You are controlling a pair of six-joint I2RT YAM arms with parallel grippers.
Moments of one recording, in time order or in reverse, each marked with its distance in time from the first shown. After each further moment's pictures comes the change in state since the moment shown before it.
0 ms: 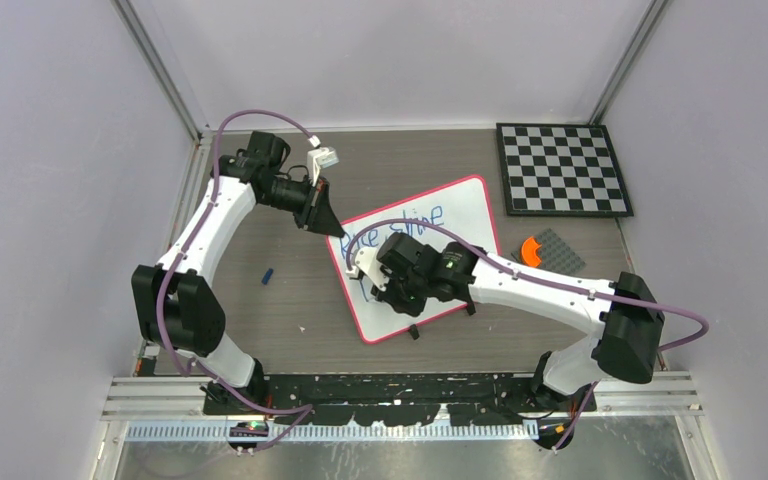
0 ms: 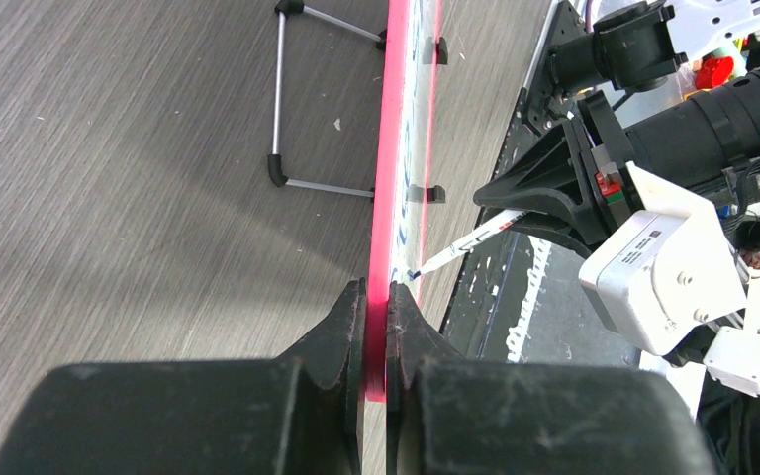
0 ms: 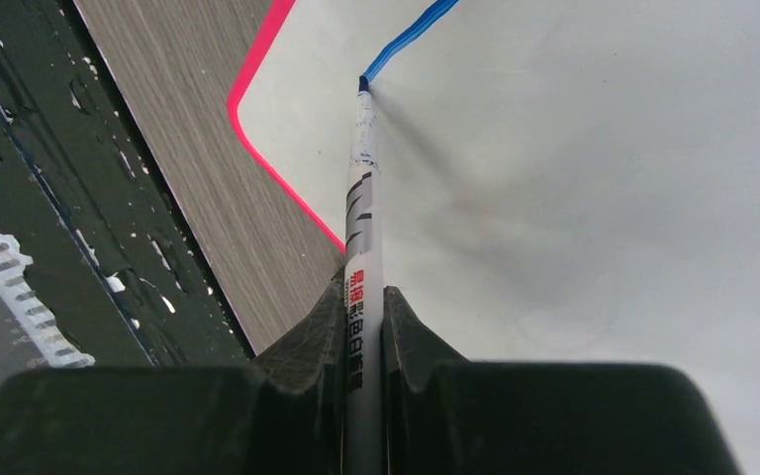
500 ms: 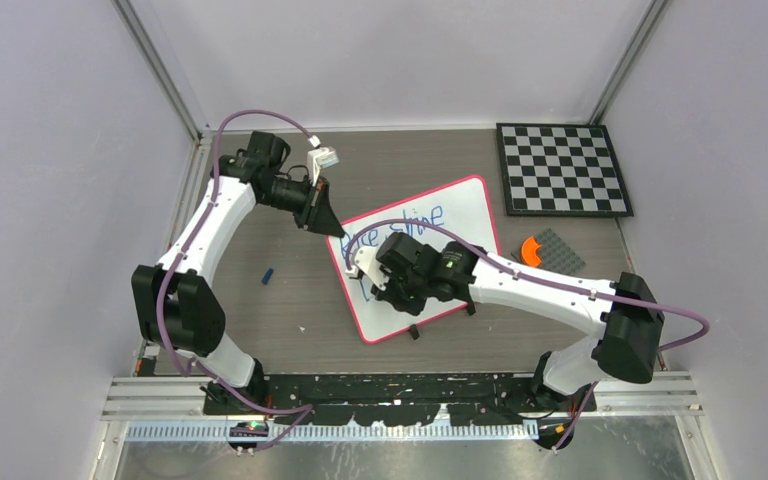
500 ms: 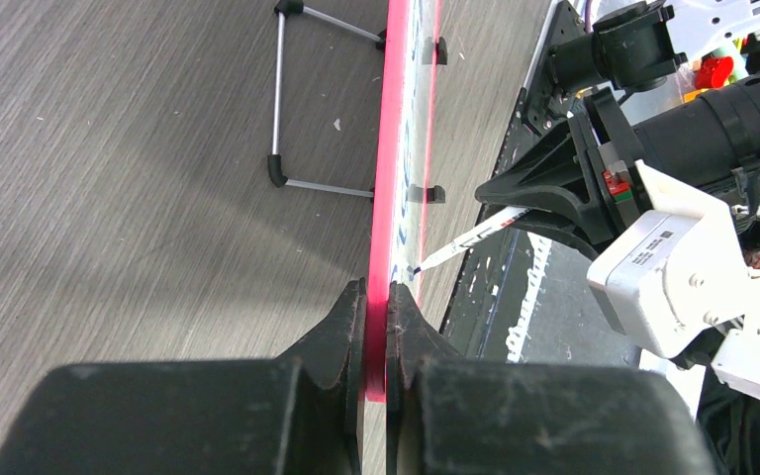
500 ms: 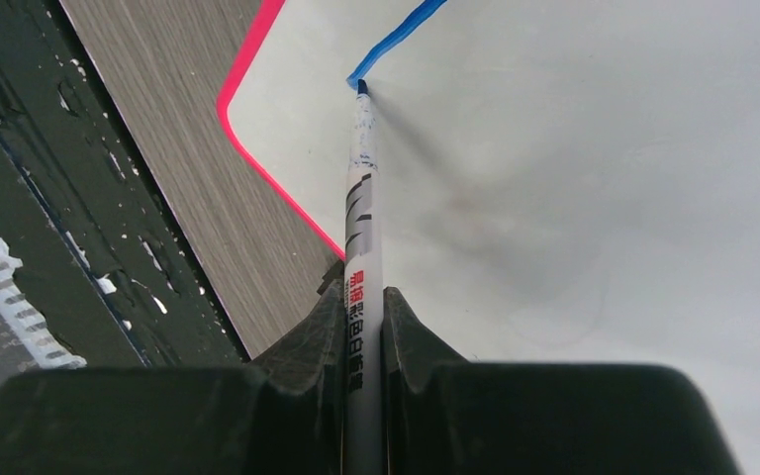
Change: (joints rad) left arm 0.000 0.000 0.000 0.000 0.001 0.001; right arm 0.007 0.000 0.003 -0.011 0.016 -0.005
